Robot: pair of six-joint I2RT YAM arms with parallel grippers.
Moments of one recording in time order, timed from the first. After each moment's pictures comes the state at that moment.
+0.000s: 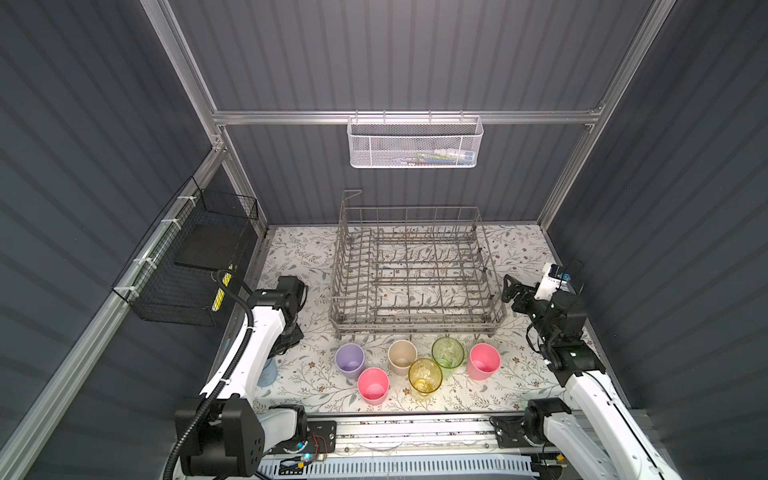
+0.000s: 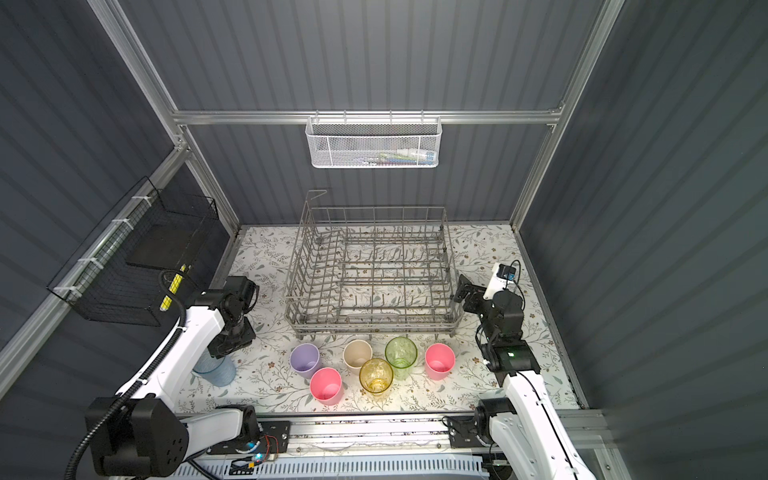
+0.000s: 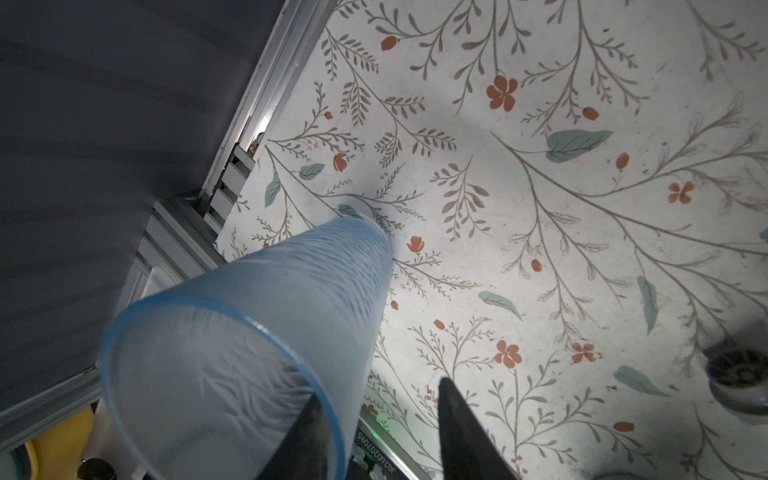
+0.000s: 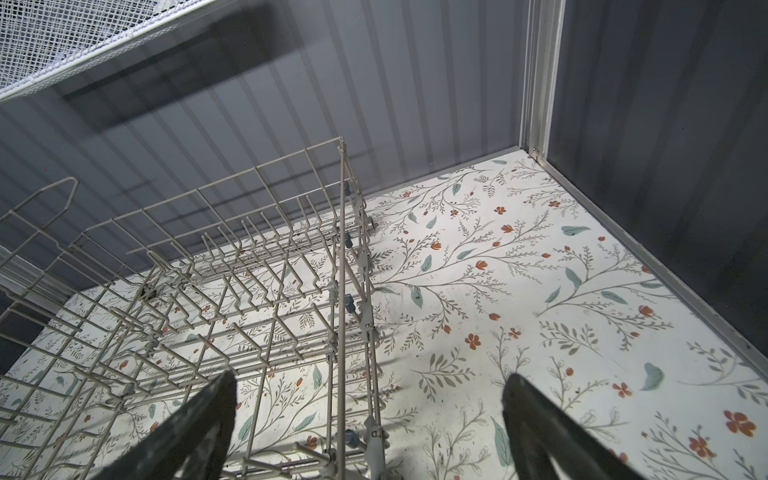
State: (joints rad) left arm -0.07 1.23 0.99 -1.31 -0.39 -0.67; right arm 0.07 0.73 0.51 -0.03 0.05 0.32
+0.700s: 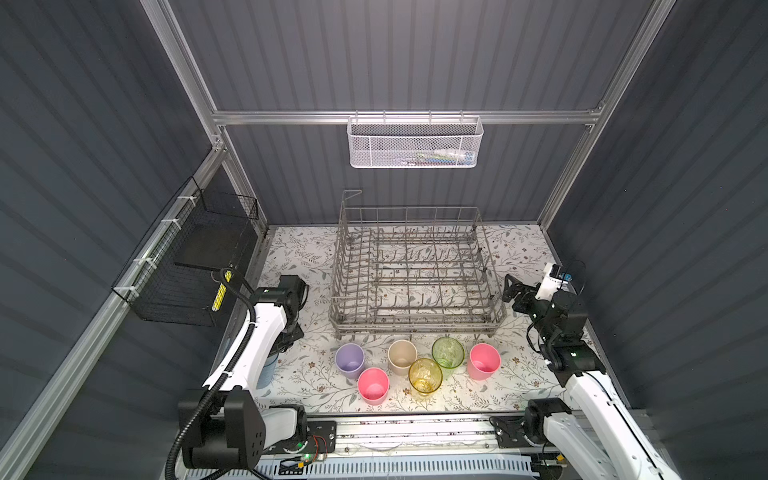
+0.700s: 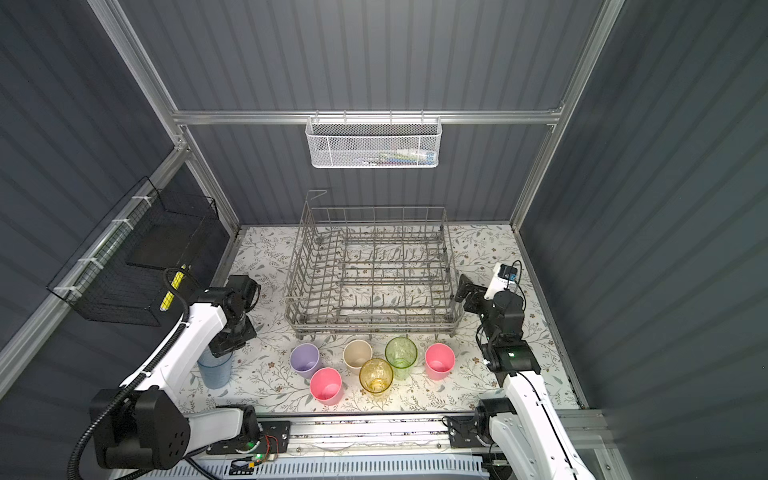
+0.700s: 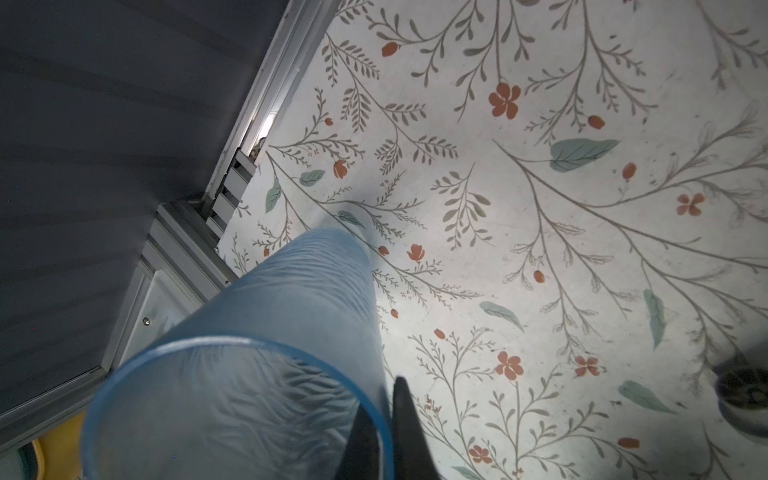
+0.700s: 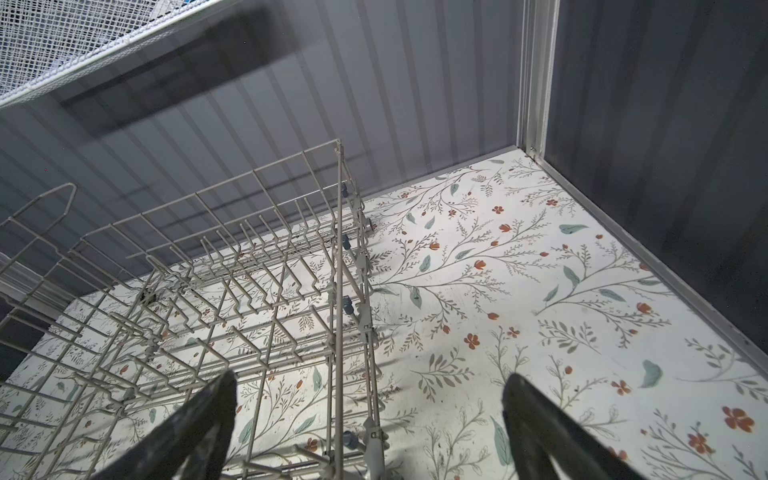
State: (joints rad) left arm -0.07 1.26 1.00 -1.30 -0.40 -0.67; right arm 0.06 0.73 0.51 -0.03 0.05 0.33
